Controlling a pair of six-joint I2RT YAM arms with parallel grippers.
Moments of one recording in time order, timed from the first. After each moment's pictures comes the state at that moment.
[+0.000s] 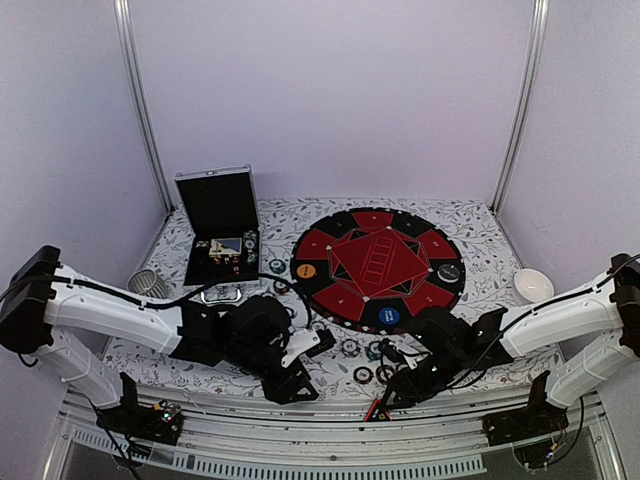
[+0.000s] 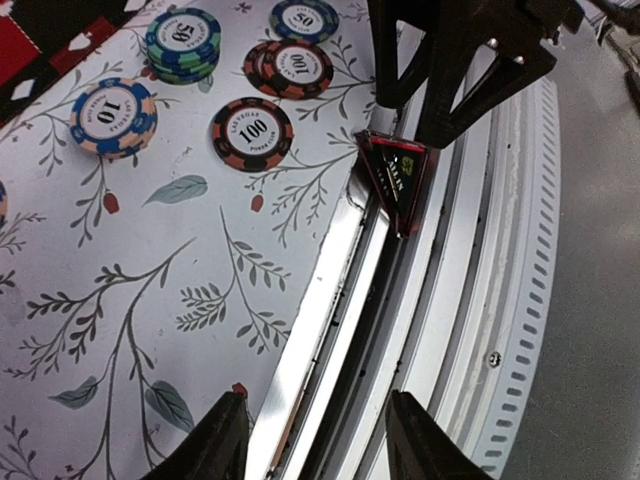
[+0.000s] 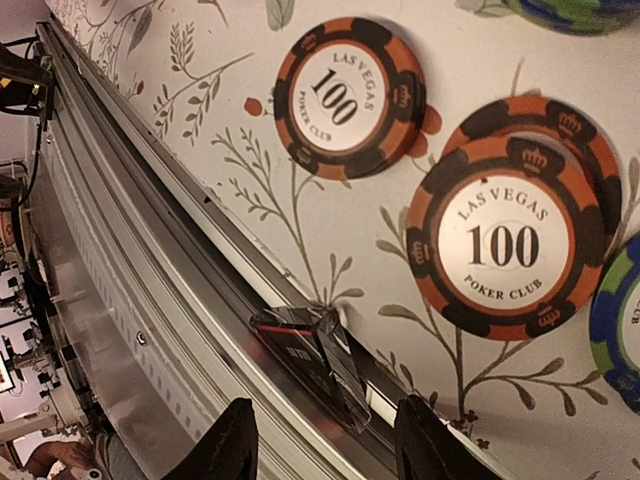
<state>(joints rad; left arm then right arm) -1.21 1.48 0.75 -0.16 0.25 -0.19 1.06 1.42 0.54 -0.18 -0.45 0.67</state>
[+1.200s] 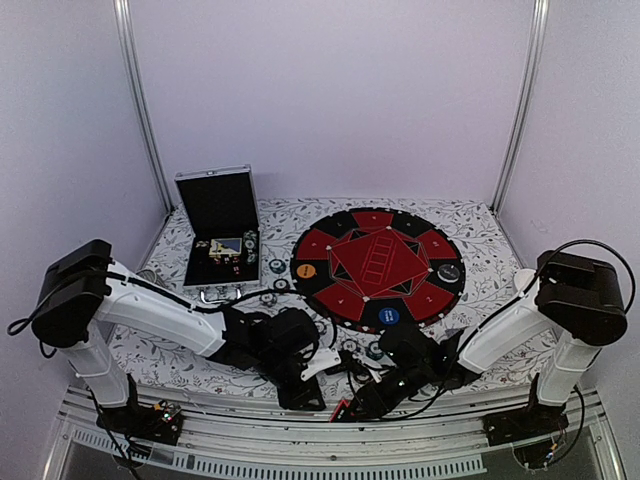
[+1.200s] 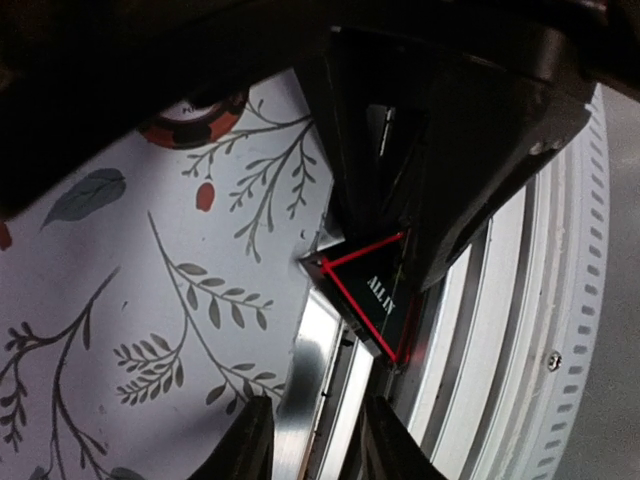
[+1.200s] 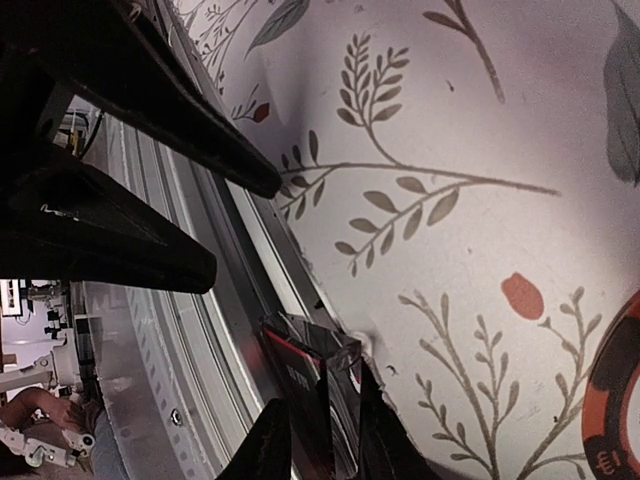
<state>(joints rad) -1.22 1.73 0.87 -0.19 0.31 -0.06 1.15 1.77 0.56 0.37 -0.52 0.65</state>
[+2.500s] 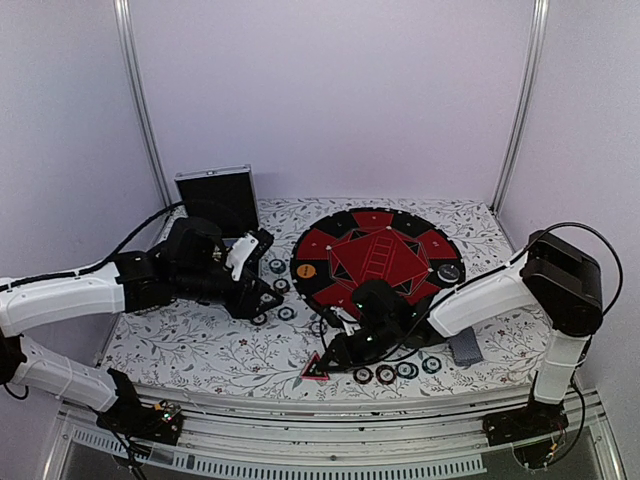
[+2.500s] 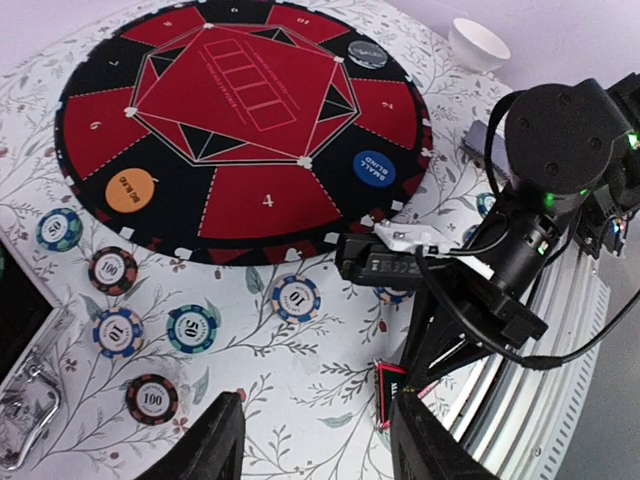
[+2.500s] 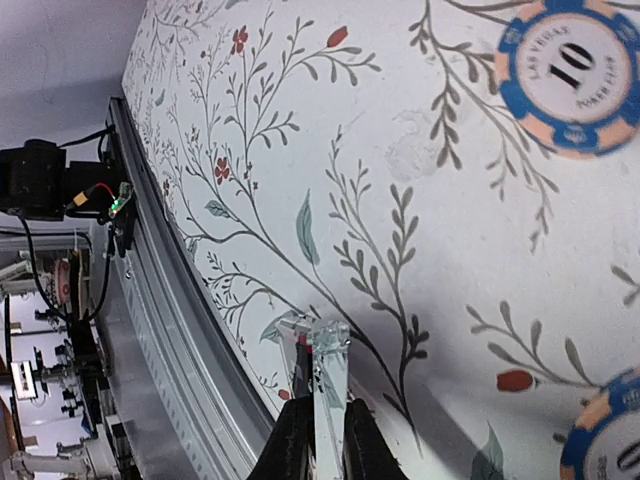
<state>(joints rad) -0.82 1.19 0.81 -0.25 0.20 -0.15 1.04 1.86 0.89 0.17 -0.48 0.72</state>
